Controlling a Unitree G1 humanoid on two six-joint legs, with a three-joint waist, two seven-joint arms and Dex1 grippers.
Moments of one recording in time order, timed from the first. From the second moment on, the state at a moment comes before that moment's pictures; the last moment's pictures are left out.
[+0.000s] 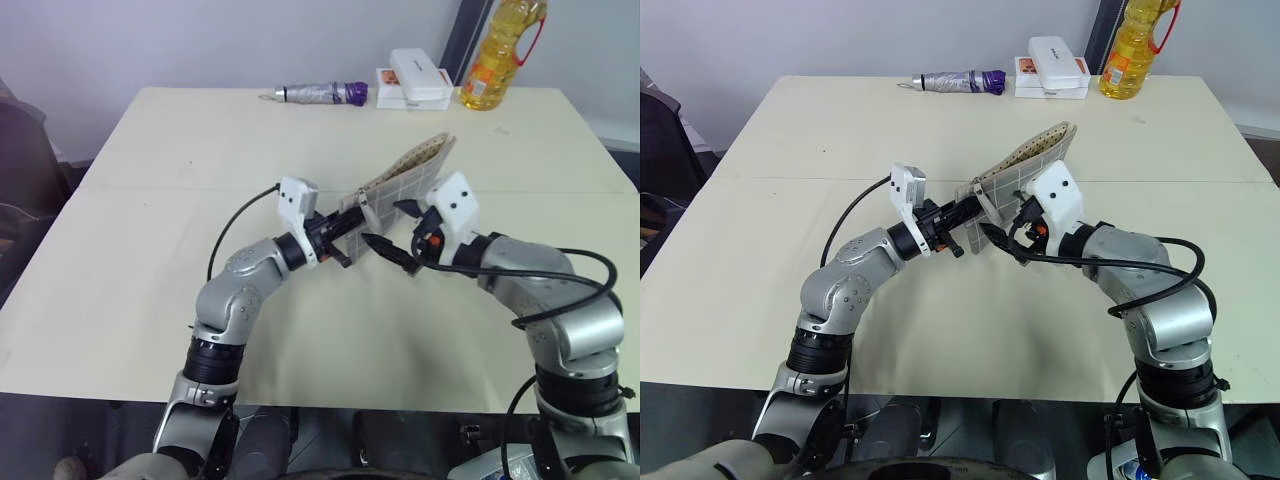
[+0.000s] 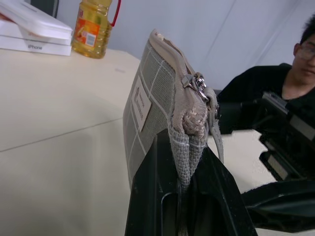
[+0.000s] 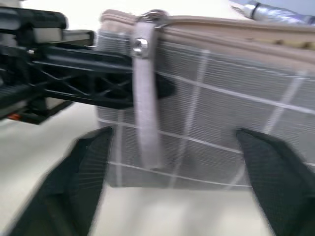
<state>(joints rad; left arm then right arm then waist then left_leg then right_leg) -0.49 0.05 -0.07 -0.12 -0.51 0.59 -0.56 -0.42 -0.51 -0.04 -0.59 0.36 1.00 0.57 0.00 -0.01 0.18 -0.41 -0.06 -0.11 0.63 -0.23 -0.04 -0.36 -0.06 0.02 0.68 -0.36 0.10</state>
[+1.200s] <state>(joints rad) -0.29 0.43 -0.12 -0.28 -0.43 0.51 -0.76 -0.24 -0.93 -0.25 -0.40 0.35 0.79 0.77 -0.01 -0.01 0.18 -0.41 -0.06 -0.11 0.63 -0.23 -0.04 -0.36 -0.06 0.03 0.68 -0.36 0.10</state>
